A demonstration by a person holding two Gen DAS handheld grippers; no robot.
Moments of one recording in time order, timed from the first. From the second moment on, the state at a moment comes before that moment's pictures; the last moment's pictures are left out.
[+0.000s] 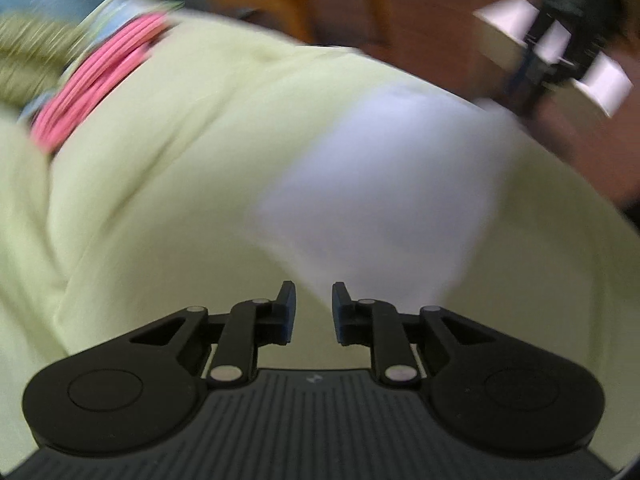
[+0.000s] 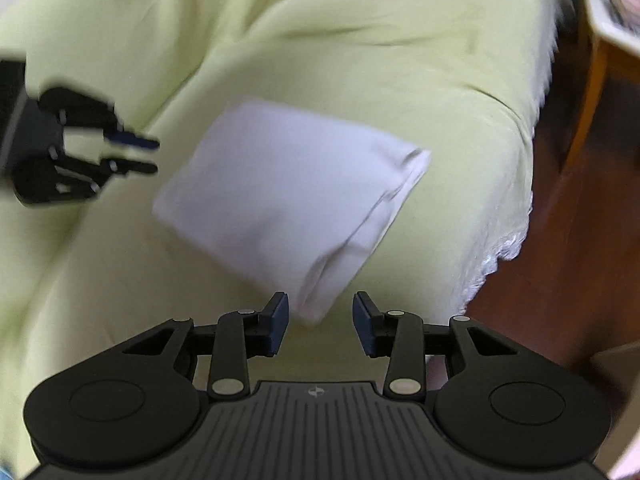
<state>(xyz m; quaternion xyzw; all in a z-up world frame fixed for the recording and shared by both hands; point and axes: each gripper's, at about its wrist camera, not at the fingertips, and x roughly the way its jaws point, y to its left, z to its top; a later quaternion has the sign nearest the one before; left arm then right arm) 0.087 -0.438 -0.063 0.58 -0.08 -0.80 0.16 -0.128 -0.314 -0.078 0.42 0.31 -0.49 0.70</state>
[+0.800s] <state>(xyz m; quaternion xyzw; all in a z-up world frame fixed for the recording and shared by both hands) 0.095 -0.350 -0.160 0.60 -0.40 -0.69 0.06 -0.015 -0.236 -0.130 -0.11 0.58 -0.45 0.67</state>
